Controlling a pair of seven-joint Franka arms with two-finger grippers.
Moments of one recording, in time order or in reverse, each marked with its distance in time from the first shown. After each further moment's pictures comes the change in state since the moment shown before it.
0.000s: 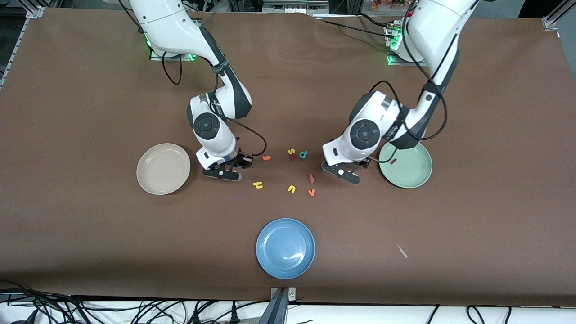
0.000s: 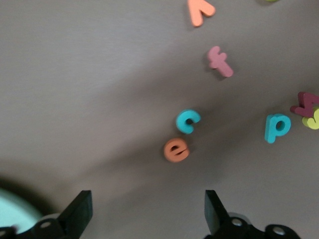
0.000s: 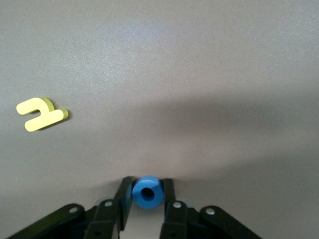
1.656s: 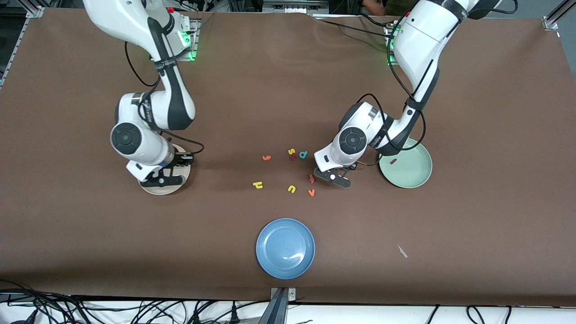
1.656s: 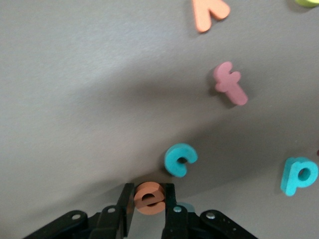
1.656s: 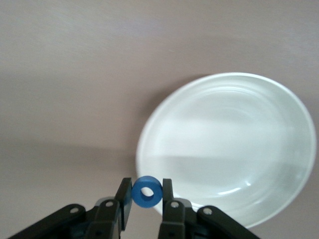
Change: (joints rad) left arm -0.022 0.089 0.013 0.011 0.001 0.098 -0.096; right arm -0.011 -0.152 -0.330 -0.048 0.000 -0.341 -0.578
